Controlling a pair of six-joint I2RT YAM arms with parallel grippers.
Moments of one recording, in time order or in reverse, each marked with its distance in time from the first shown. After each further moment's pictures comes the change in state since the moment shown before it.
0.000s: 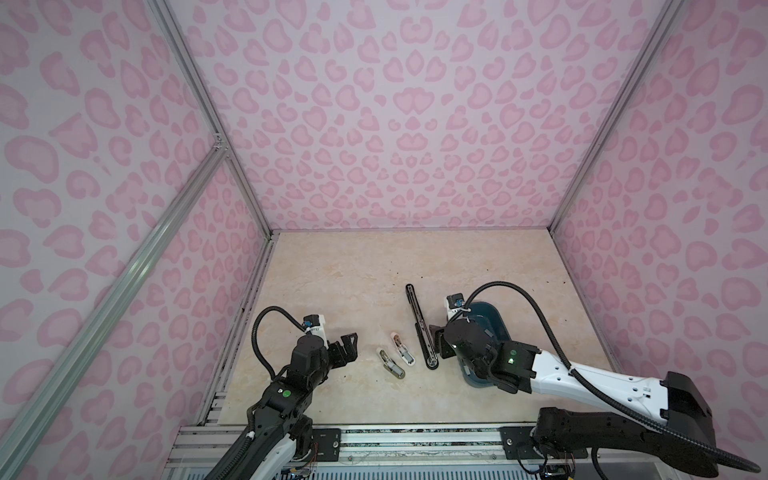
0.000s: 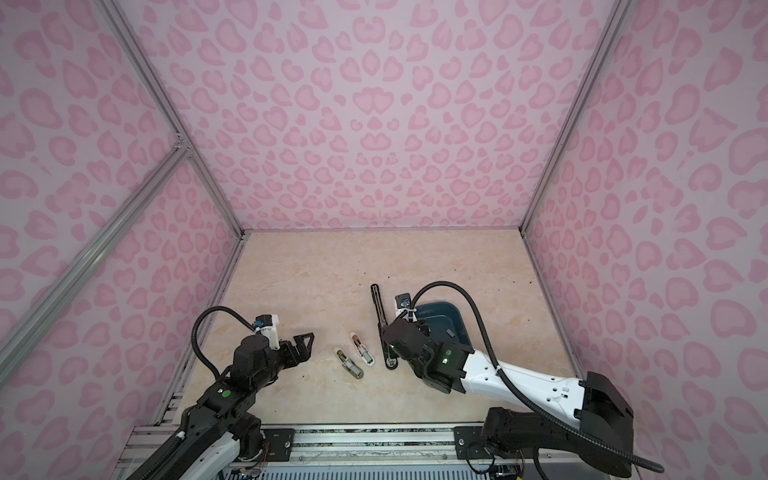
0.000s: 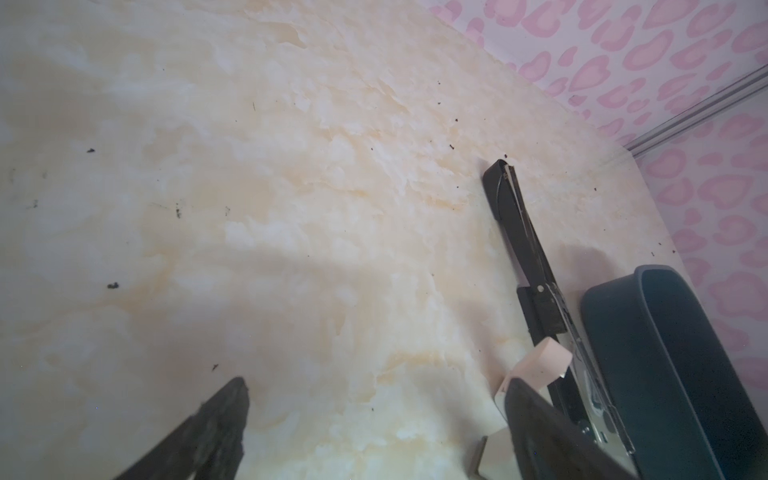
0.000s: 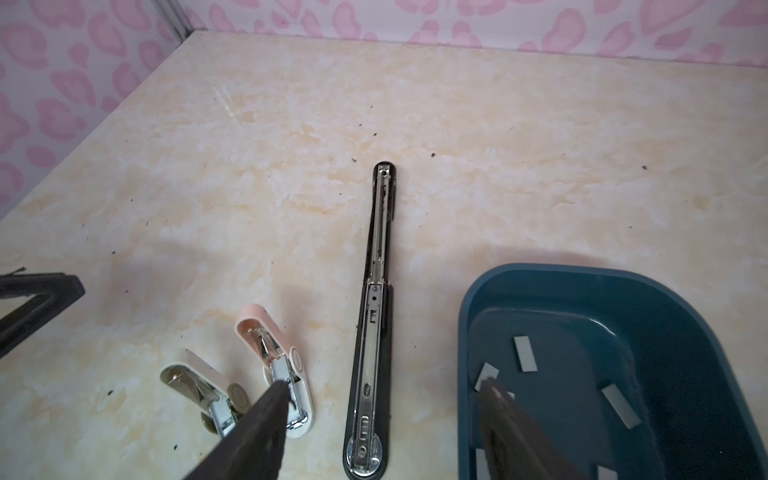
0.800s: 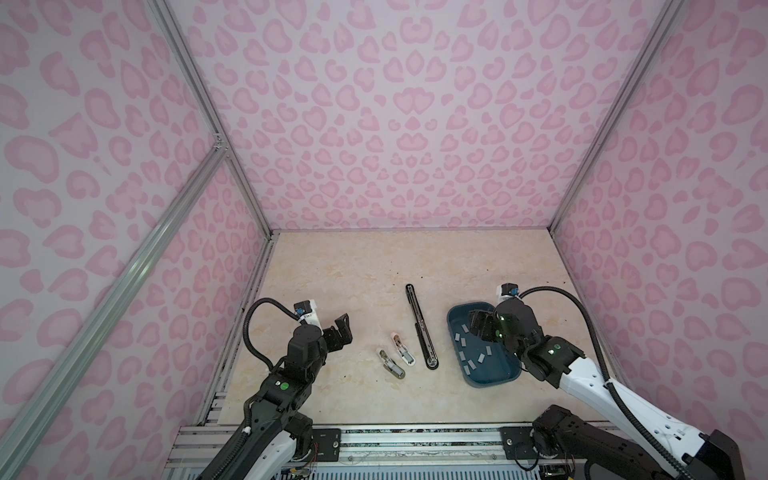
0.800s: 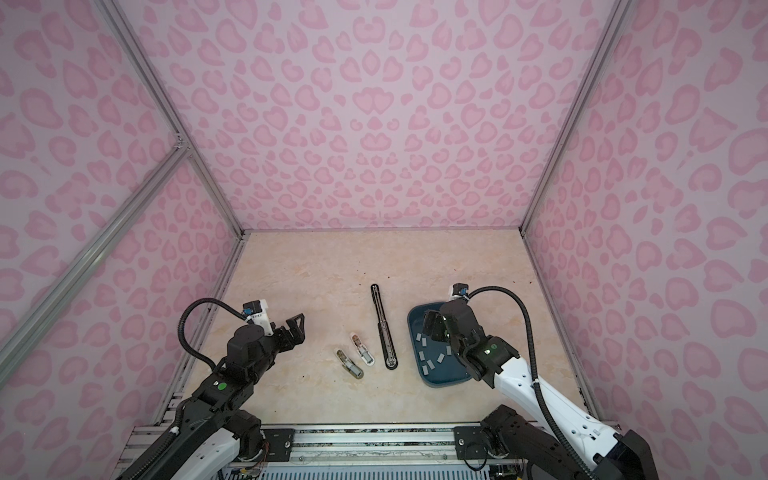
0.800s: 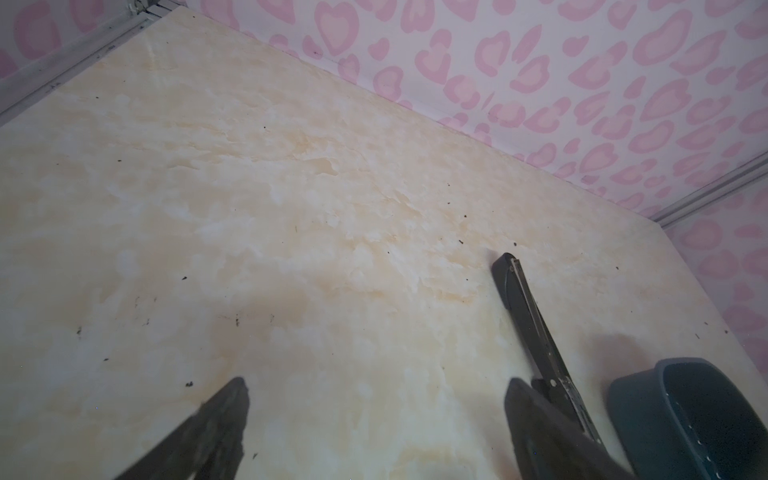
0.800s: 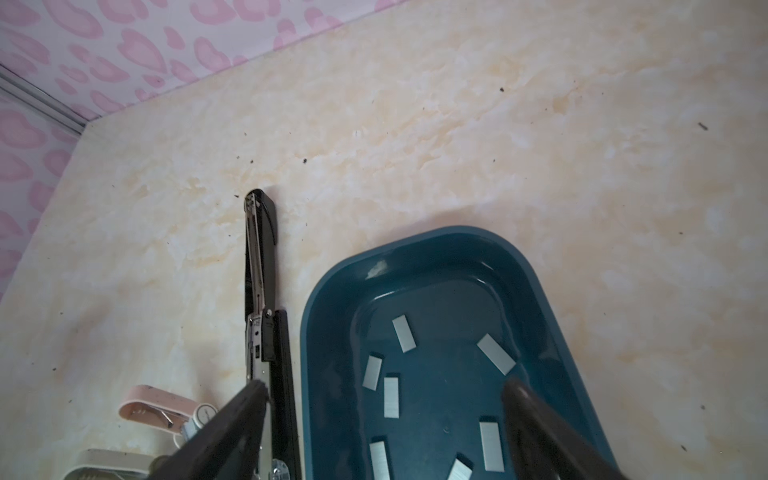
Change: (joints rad) left arm -0.008 0.088 0.102 0.061 -0.178 0.097; right arm -0.480 -0.165 -0.135 -0.051 -0.376 -0.024
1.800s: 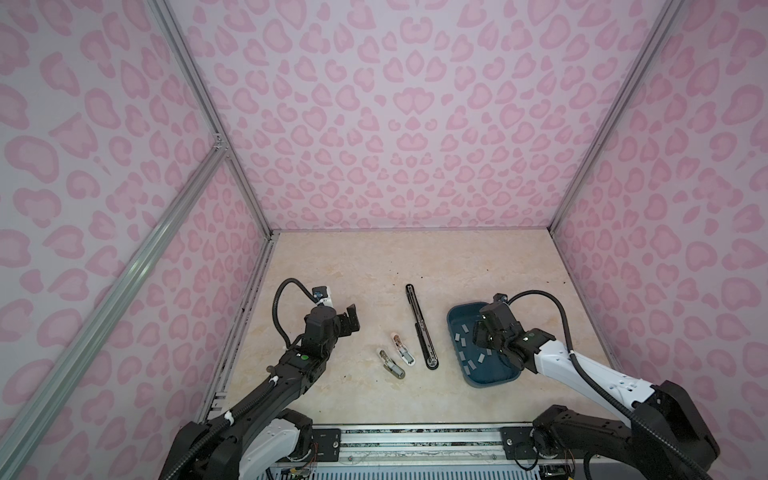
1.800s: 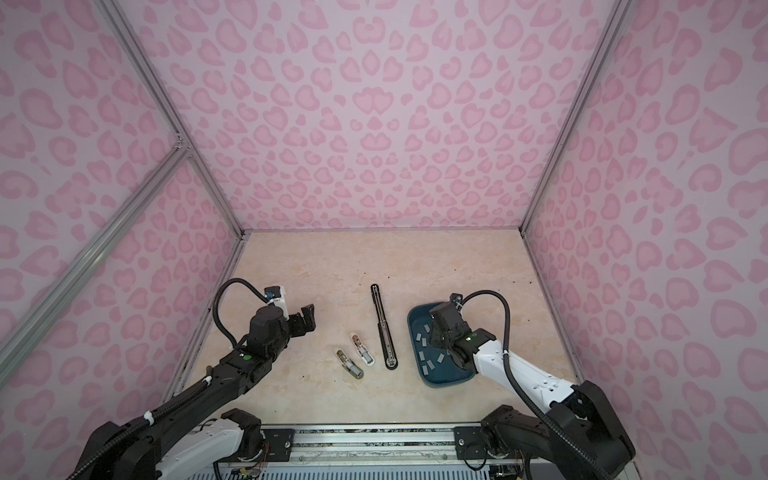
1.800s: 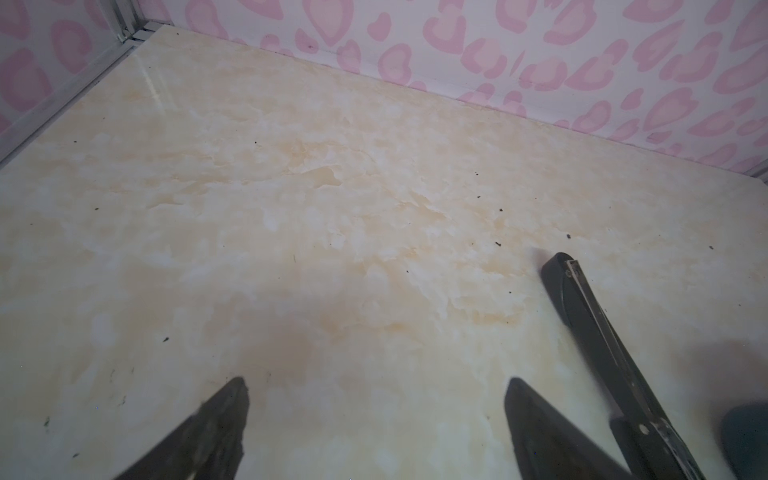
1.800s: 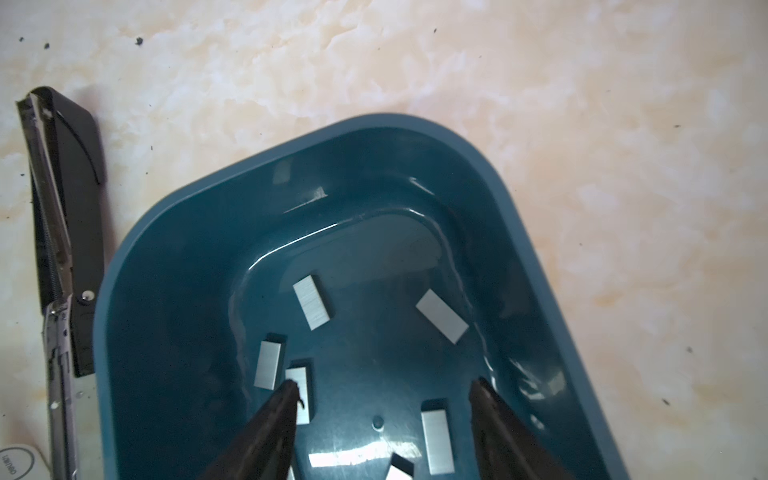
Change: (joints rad) left arm 0.000 0.411 0.103 0.255 -0.054 0.128; right arm -0.043 0.285 -0.017 0.030 0.021 0.015
